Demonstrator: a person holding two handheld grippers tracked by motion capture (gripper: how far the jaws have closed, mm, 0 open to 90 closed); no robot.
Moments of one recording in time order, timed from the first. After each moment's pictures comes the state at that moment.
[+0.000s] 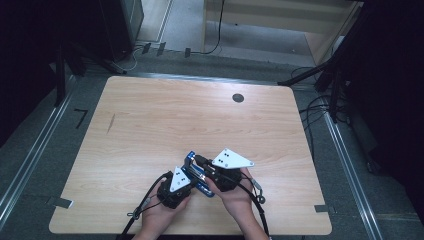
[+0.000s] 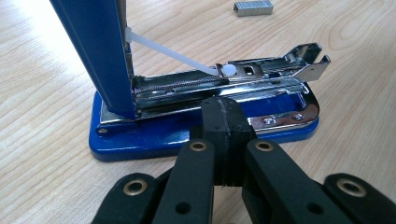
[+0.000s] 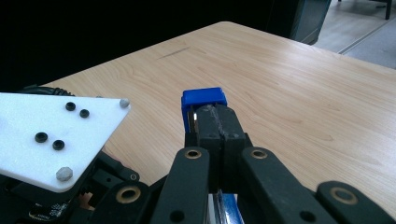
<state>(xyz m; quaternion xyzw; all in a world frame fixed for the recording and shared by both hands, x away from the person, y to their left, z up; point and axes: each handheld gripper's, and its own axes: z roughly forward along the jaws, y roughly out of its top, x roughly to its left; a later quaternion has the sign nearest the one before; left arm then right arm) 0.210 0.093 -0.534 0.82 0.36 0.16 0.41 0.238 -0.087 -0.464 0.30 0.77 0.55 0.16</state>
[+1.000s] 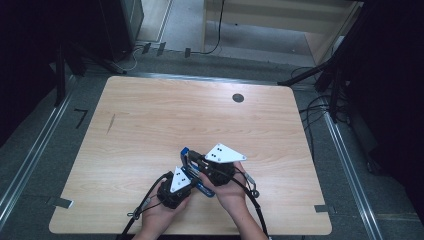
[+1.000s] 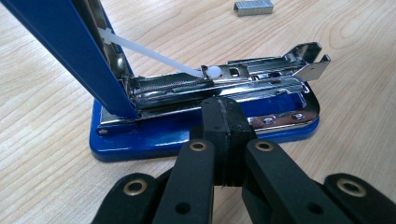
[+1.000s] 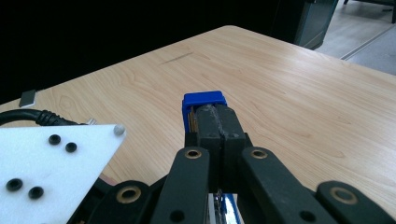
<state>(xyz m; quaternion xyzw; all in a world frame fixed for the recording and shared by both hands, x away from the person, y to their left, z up) 0.210 0.093 -0.534 0.83 0.35 0.17 0.40 0.251 -0.070 -0.461 0.29 0.77 0.55 0.15</state>
